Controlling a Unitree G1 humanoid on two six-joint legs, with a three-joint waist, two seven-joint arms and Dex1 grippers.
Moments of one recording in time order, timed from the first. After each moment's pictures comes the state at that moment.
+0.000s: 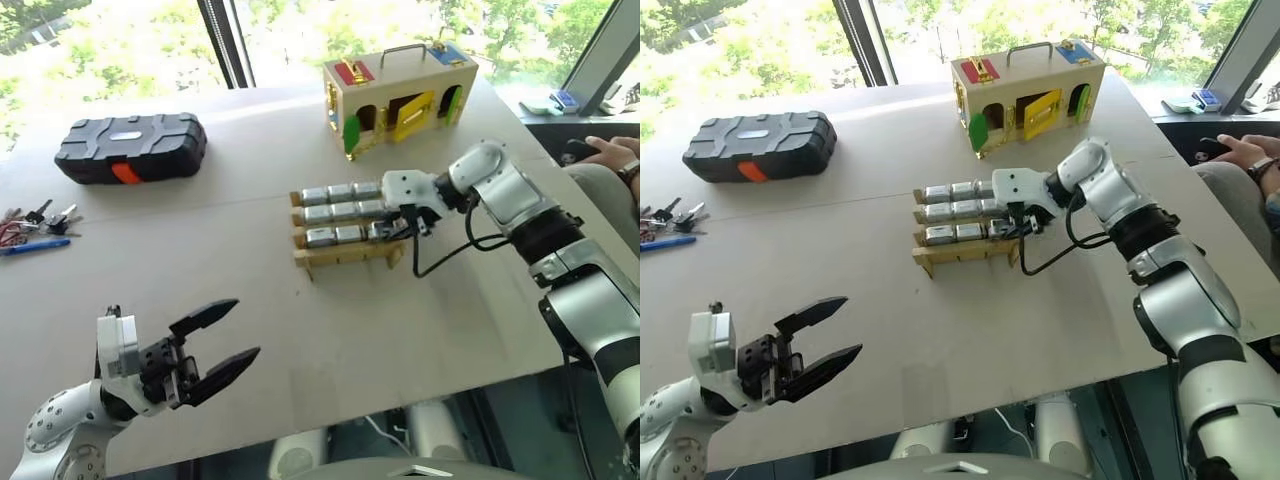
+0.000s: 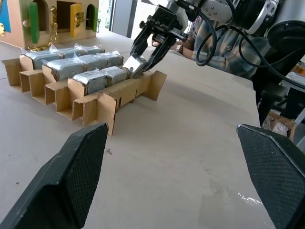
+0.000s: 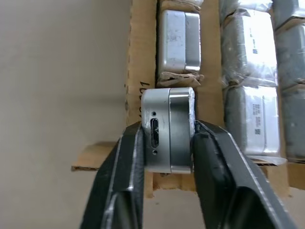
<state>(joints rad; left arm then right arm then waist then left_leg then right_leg) 0.46 0.56 0.44 -0.37 -0.78 0.13 -1.23 -1.13 -0.43 0.51 0.67 -0.04 0.12 1.40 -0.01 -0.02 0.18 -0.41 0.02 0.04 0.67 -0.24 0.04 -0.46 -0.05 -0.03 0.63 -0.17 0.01</state>
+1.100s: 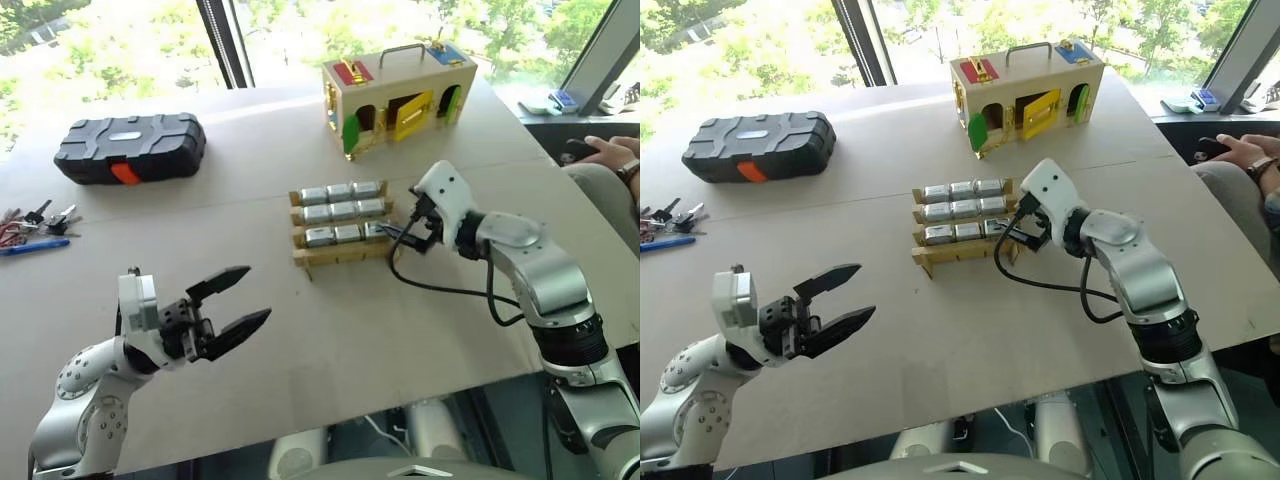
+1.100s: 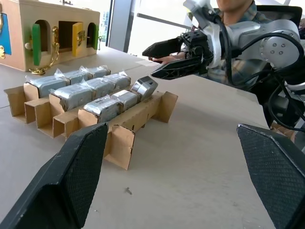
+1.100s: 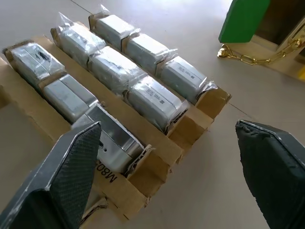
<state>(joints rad) 0.24 0.59 0.38 -0.26 -0.78 0.19 -1.19 -0.58 -0.41 0.20 -0.21 0.09 0.73 0.64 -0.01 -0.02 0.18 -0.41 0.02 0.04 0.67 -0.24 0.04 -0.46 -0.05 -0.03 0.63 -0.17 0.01</state>
